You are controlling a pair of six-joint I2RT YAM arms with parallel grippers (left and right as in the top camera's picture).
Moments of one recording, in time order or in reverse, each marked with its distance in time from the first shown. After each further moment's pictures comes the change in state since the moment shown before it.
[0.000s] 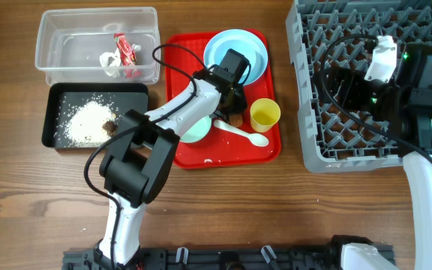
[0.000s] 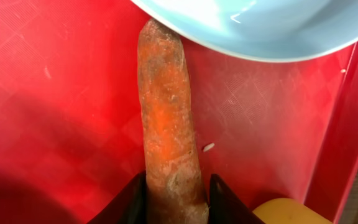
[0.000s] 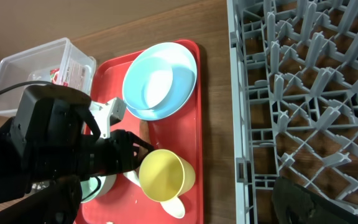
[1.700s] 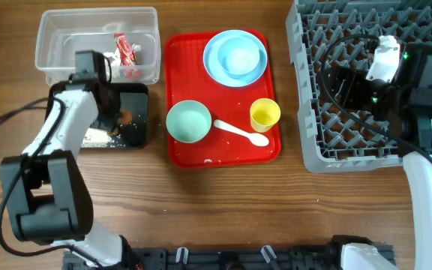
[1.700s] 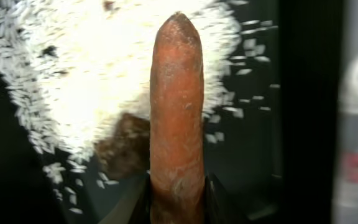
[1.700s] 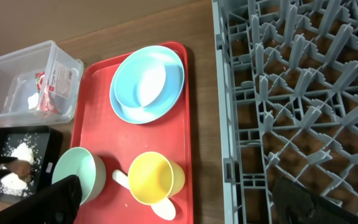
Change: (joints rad) left arm 0.662 -0.386 -0.399 -0.069 -0.230 -0.505; right arm 0.000 0.000 0.000 0.001 0.048 0.000
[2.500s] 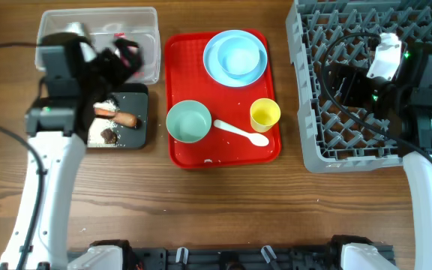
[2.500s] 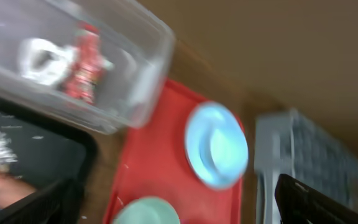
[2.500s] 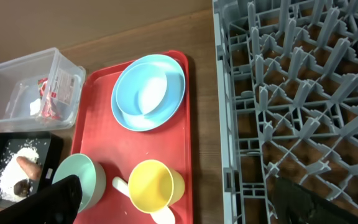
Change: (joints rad) left arm -0.089 -0.425 0.068 0.156 0.366 0.674; right arm 0.000 0.000 0.000 0.033 0.000 0.000
